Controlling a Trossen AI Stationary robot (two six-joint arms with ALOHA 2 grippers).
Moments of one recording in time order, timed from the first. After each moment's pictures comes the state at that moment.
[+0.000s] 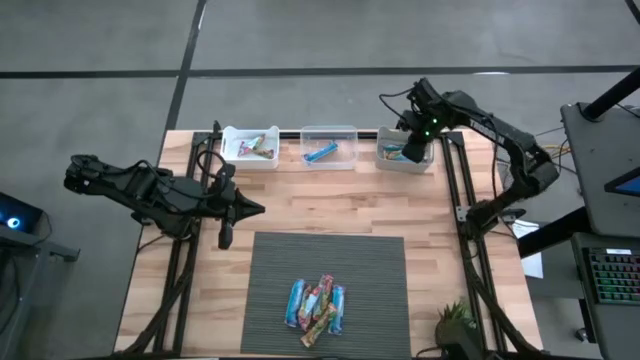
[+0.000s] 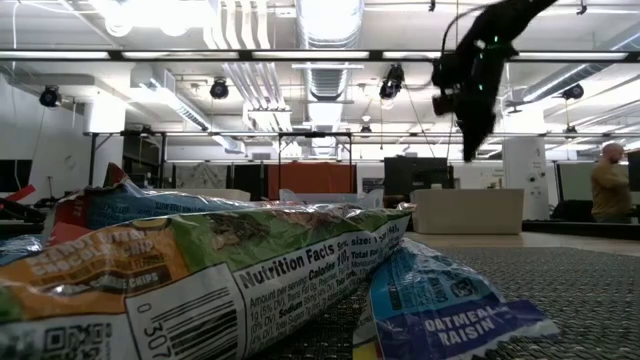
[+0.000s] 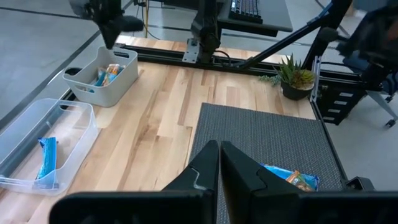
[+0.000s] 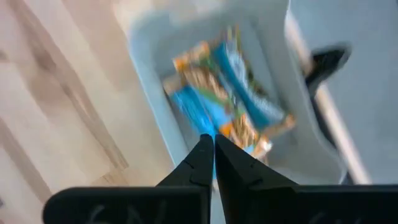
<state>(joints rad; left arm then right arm) -0.33 0.90 1.14 -0.65 -0.36 -0.27 -0.93 1.51 1.27 -1.05 -0.09 -0.40</state>
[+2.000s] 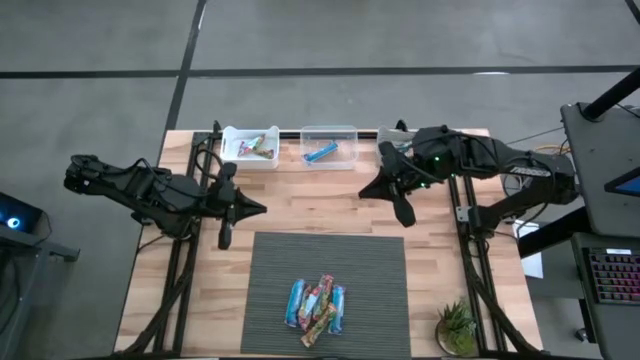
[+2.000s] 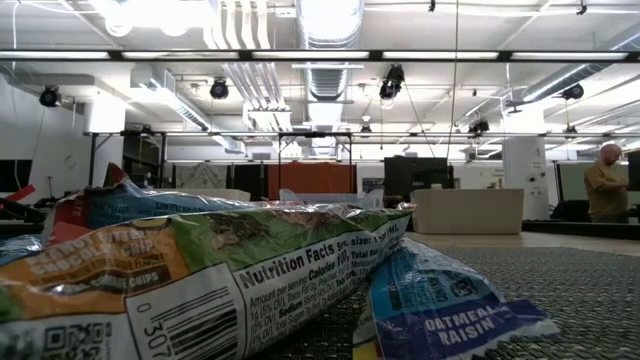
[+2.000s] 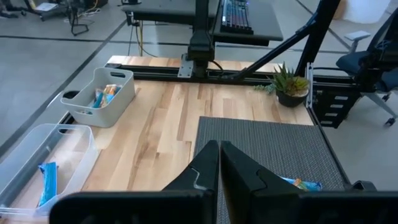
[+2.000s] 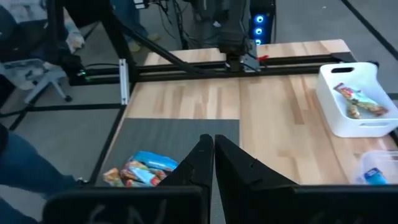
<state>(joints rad) -0.33 0.90 1.14 -0.59 -0.36 -0.18 0.00 1.30 1.55 -0.72 -0.18 0.12</state>
